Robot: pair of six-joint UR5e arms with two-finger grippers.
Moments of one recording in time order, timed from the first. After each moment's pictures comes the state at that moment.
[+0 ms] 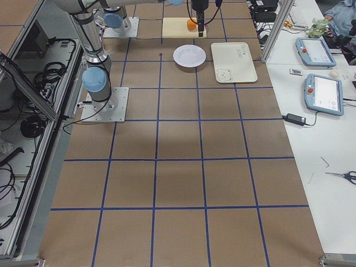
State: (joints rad) left arm -1.56 -1.63 -1.48 -1.63 1.67 0.04; right arm 1.63 -1.51 1.43 -1.60 -1.58 0.08
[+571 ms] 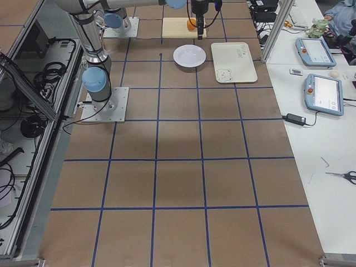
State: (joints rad) left arm -1.56 -1.64 -1.48 -1.64 1.67 0.04; right arm 1.63 -1.51 1.46 -1.61 -1.58 0.07
